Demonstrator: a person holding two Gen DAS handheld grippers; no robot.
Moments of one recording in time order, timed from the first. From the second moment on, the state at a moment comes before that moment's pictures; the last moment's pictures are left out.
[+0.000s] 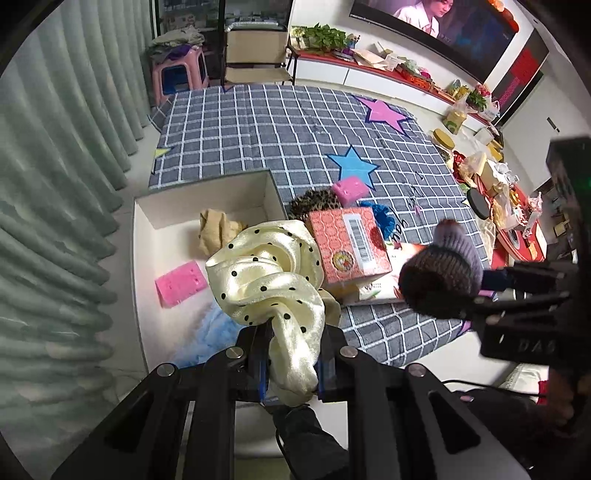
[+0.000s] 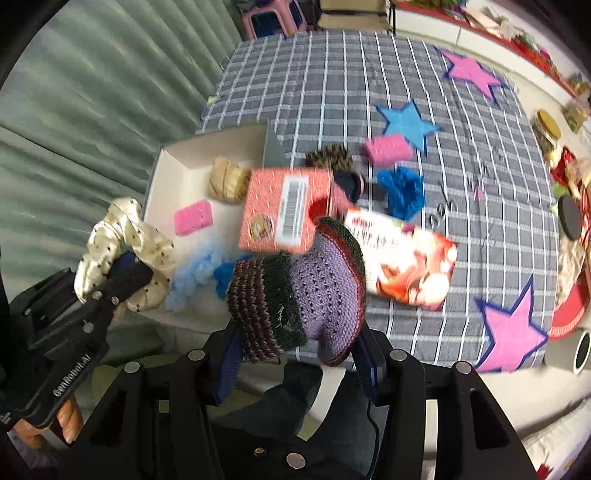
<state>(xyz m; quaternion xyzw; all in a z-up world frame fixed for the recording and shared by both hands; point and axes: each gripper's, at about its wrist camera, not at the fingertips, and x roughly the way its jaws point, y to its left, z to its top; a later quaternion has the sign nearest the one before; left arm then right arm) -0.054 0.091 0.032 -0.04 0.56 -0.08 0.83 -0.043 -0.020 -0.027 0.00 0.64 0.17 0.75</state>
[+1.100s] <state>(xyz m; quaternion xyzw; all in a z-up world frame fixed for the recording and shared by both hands) -0.050 0.155 0.019 -0.14 0.54 0.01 0.83 0.008 0.044 -0.002 -0.11 0.61 0.23 0.75</state>
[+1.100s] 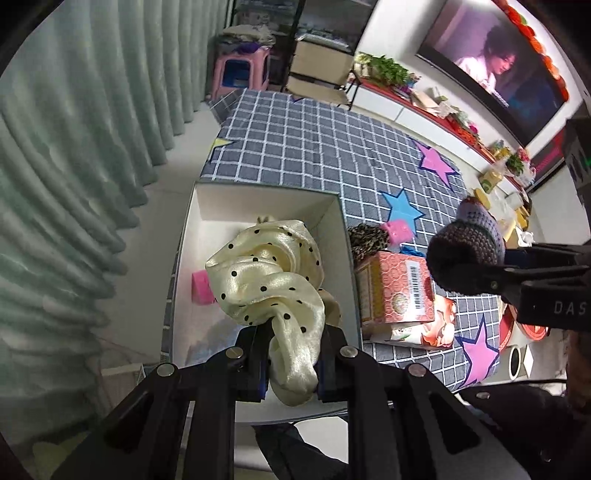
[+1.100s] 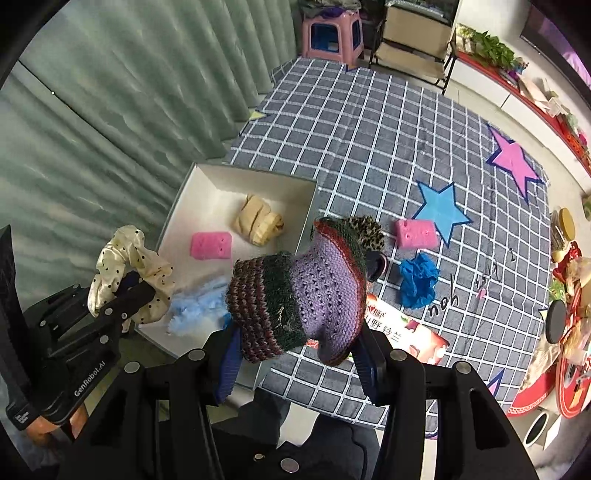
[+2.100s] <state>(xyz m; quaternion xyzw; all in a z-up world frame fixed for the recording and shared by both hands) -0.013 0.171 -0.047 -0.17 0.62 0.10 0.76 0.063 0.101 -0.067 -0.05 0.66 0.32 0.68</state>
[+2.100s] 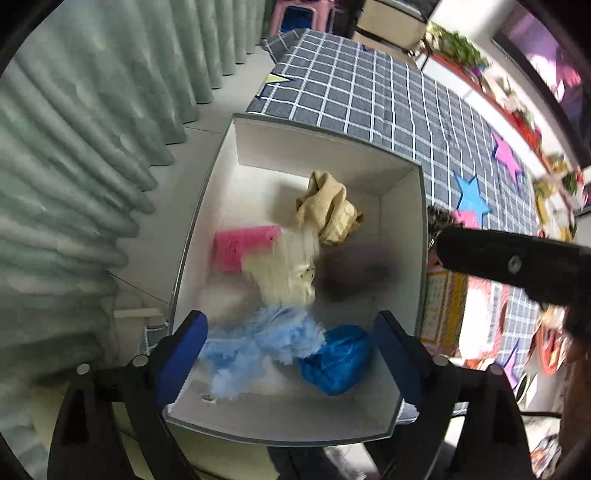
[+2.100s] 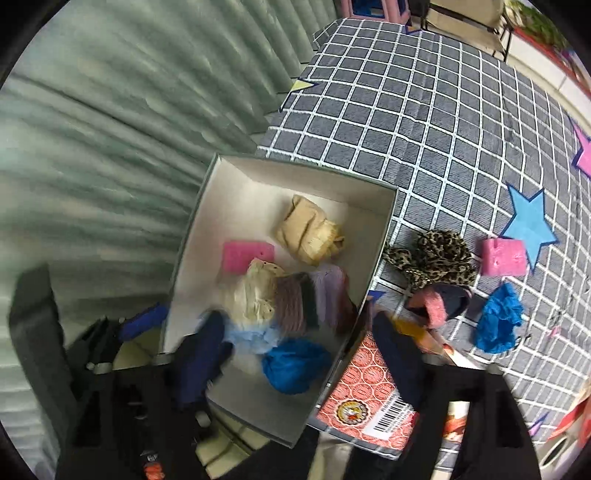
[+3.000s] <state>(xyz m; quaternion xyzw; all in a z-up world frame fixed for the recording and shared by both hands) 0.106 0.058 -0.032 -0.11 0.66 -0.01 0.74 0.140 -0.103 -0.200 0.06 0.74 0.09 0.66</state>
